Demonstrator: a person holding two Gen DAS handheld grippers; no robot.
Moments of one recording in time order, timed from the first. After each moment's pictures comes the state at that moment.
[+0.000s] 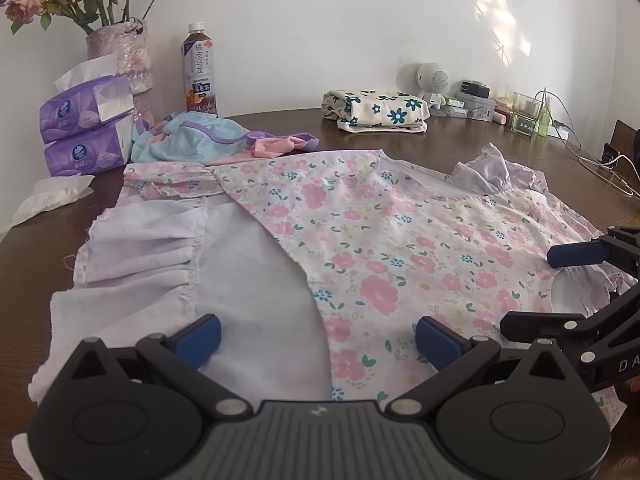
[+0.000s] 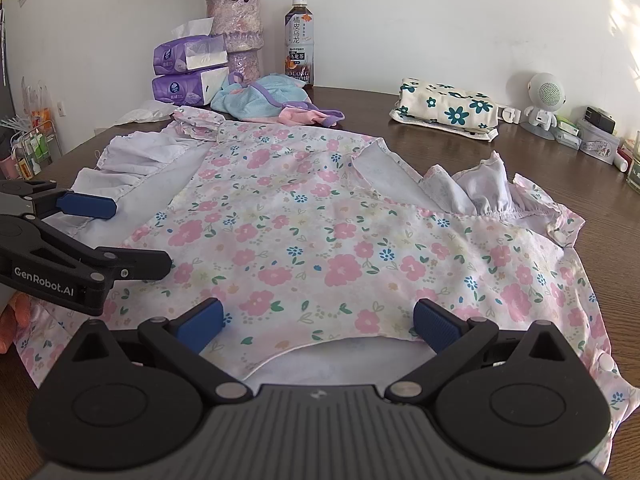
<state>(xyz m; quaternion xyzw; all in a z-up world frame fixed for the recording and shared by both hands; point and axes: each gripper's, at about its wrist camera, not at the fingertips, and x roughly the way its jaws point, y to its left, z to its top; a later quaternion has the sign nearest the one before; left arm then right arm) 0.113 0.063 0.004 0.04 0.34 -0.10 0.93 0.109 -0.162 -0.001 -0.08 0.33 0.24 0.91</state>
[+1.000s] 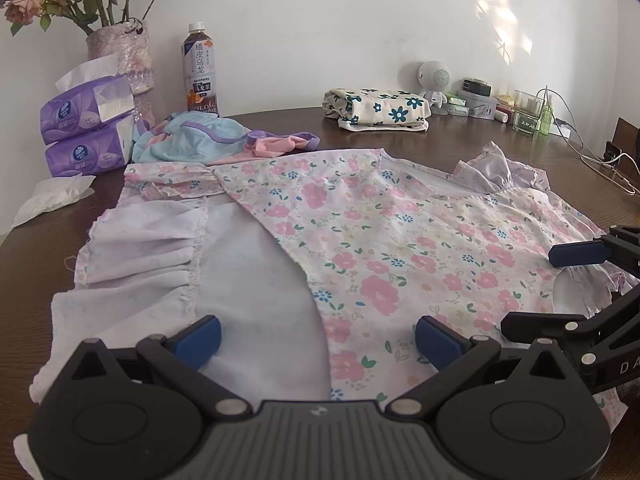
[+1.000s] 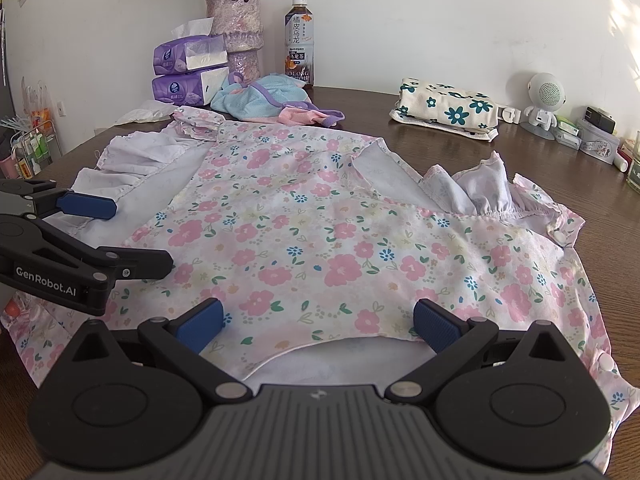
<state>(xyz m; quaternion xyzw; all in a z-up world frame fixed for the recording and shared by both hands) 0.114 0.061 0.005 0.04 0.34 -0.09 0.93 0.109 -0.162 -0.002 -0.08 0.33 0.24 0.91</state>
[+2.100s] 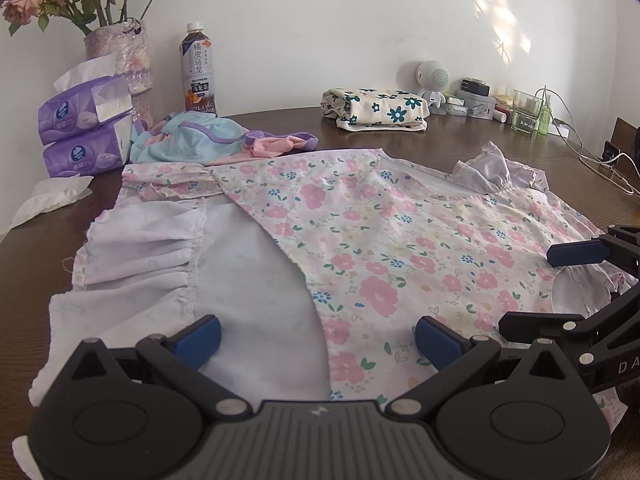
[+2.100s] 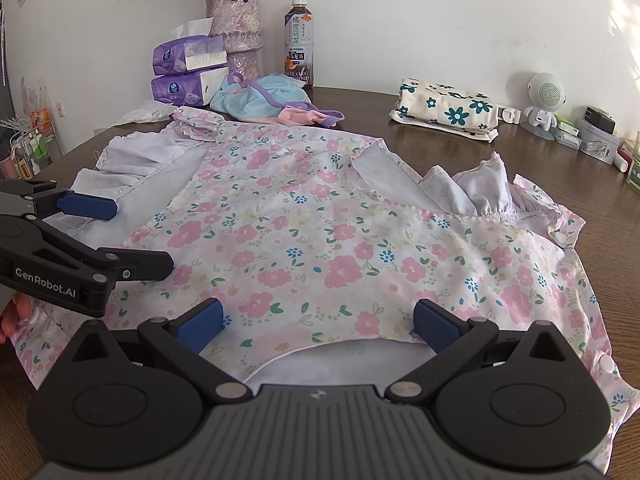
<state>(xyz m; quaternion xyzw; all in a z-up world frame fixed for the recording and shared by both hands) 0.118 0.059 0.007 0.04 0.34 -0.10 0.93 0.110 -0.162 -0.002 -0.08 0.33 0.24 0.91</state>
